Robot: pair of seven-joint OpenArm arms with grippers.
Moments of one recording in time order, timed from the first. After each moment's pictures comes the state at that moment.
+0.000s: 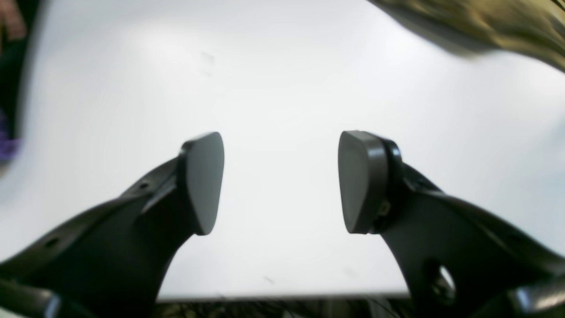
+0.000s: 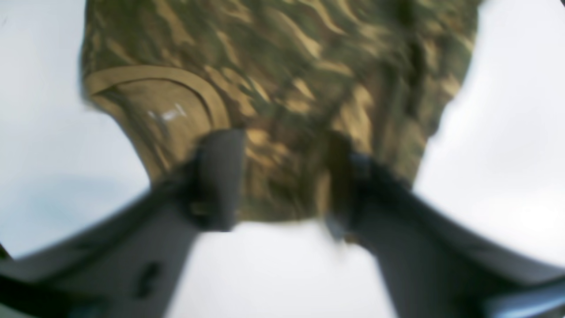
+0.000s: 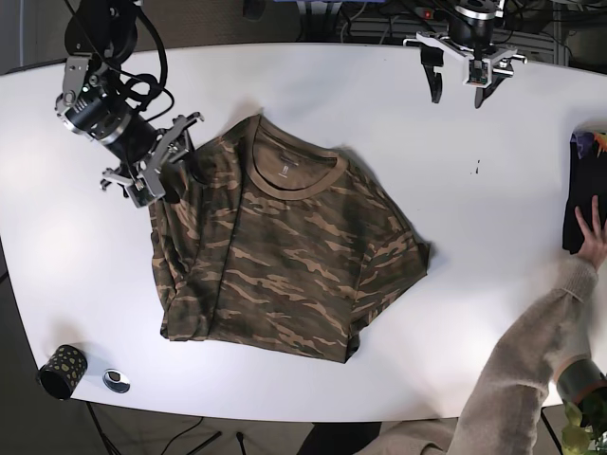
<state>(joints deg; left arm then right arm) 49.1 5.3 -14.1 113.5 6.1 -11.8 2.0 -13.5 15.0 17.7 114.2 26.7 39.5 -48.3</state>
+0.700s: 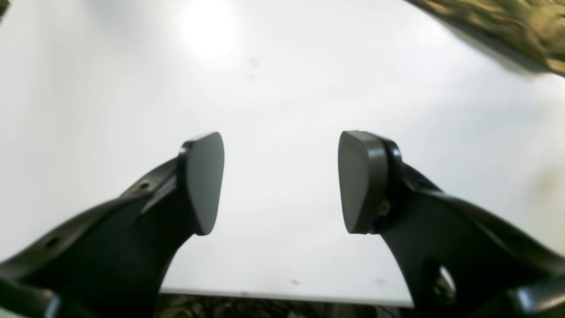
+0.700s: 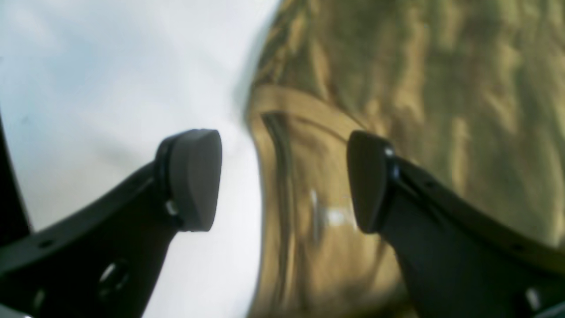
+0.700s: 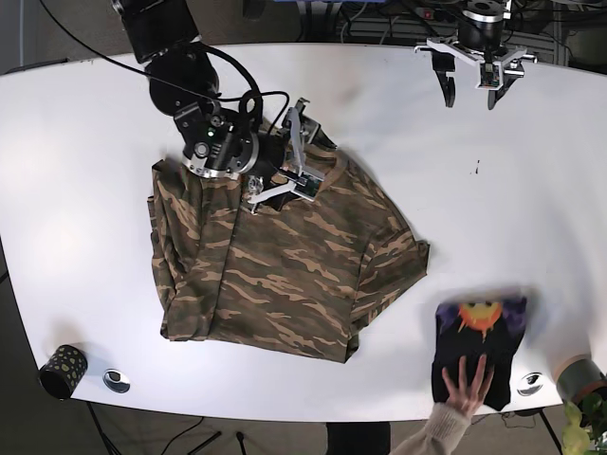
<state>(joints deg) 48.2 7.4 -17.4 112.7 6.2 -11.8 2.1 2.5 11.4 -21.7 98.3 11.4 40.1 -46.9</state>
